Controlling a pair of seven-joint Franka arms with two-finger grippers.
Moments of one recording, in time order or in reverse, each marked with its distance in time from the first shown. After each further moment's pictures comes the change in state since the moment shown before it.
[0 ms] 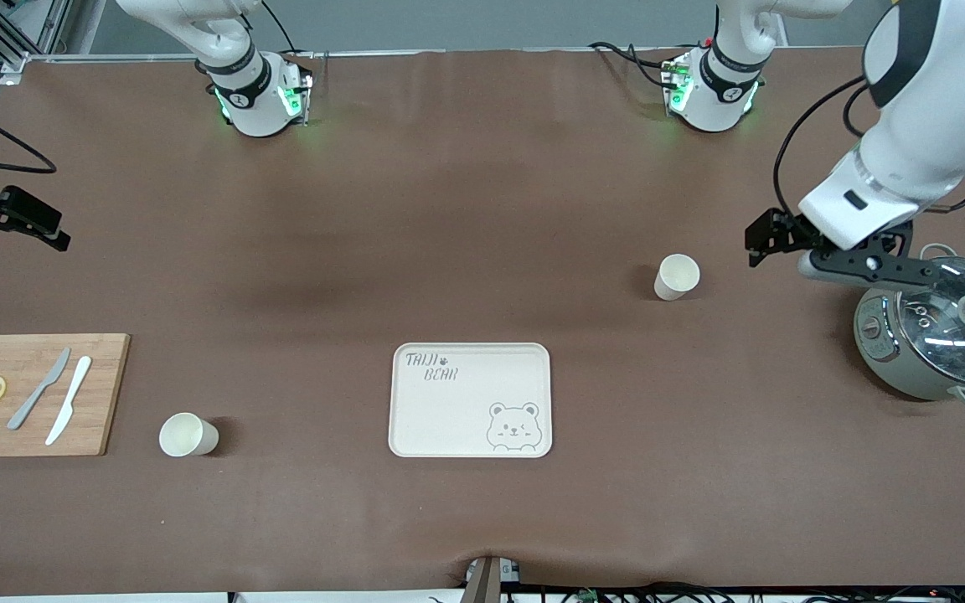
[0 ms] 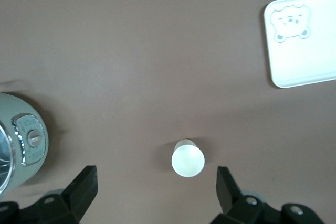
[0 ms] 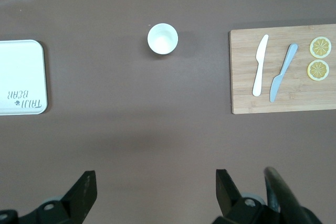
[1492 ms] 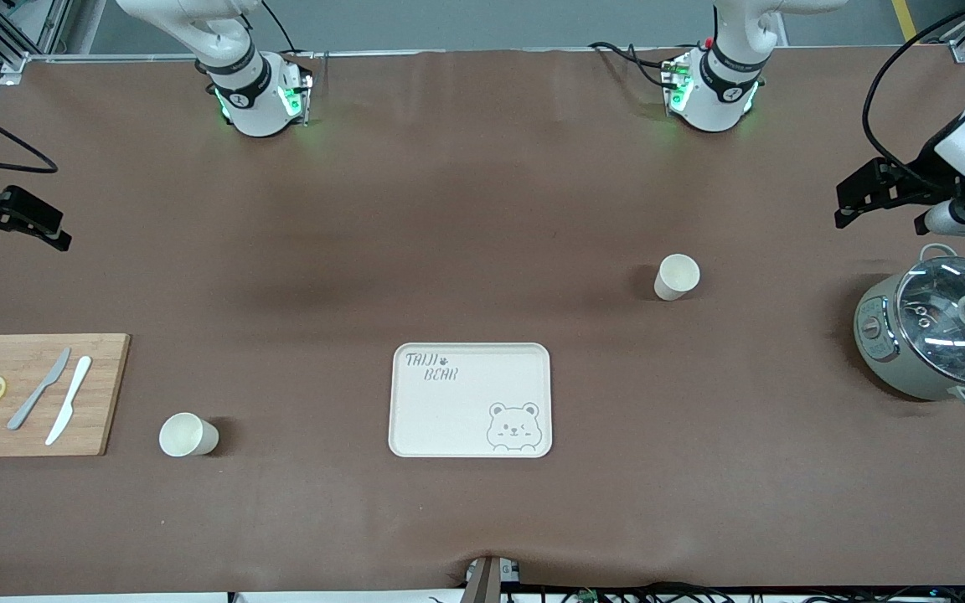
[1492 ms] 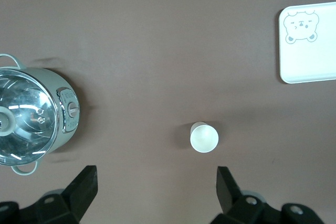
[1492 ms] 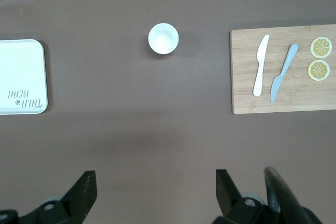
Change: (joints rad) left arm 0.169 -0.015 -0.054 0.162 -0.010 -0.206 0.034; right arm 0.002 0.000 0.001 0.000 0.000 -0.001 0.000
